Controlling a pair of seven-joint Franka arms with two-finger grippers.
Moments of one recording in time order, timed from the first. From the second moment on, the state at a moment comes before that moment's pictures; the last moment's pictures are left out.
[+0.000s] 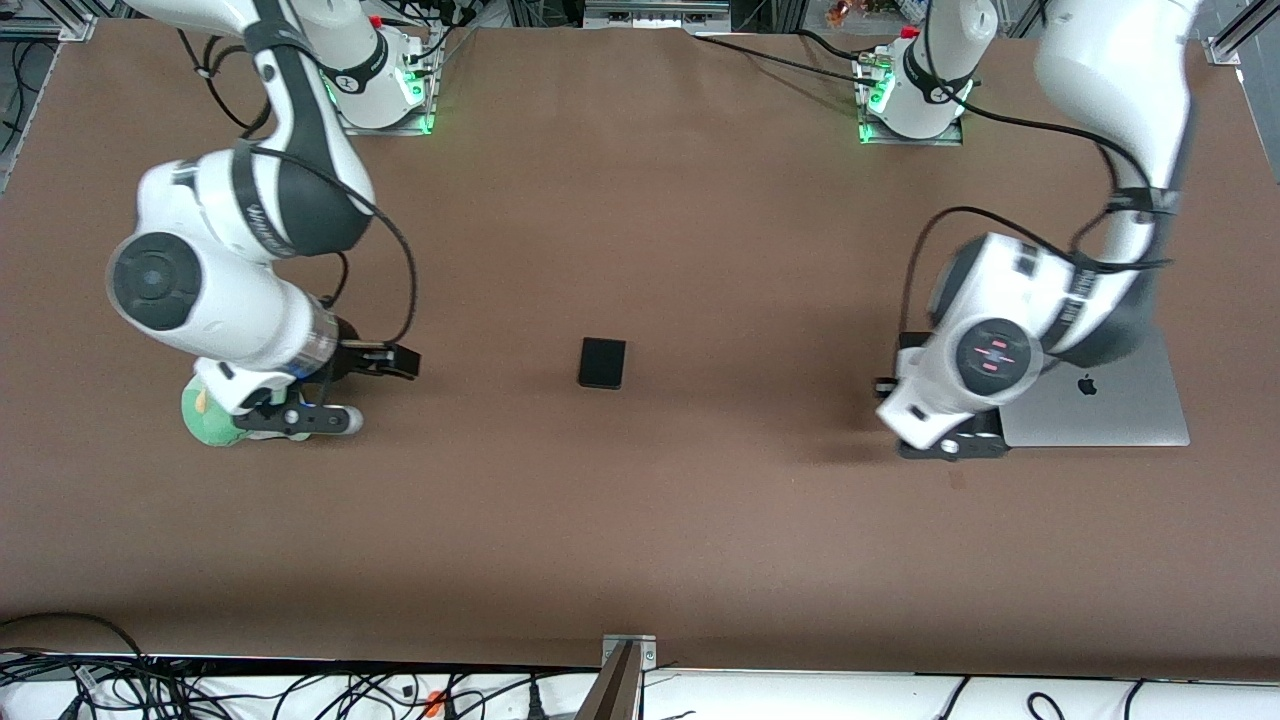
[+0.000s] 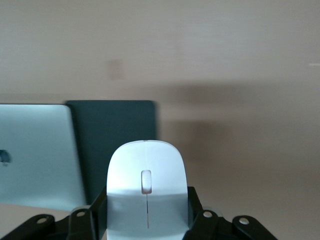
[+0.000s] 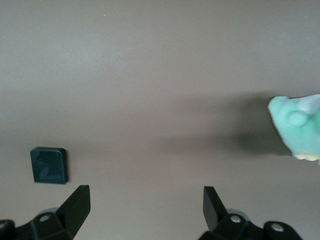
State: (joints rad) left arm 0.02 0.56 -0.25 -1.55 0.27 1.84 -0.33; right arm 0.45 0.47 -0.18 -1.42 0.14 1.81 0.32
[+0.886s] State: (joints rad) left arm 0.26 0.57 -0.25 -1.96 0.16 2.40 -0.04; right arm 0.79 0.71 -0.18 -1.42 0.10 2.11 0.82
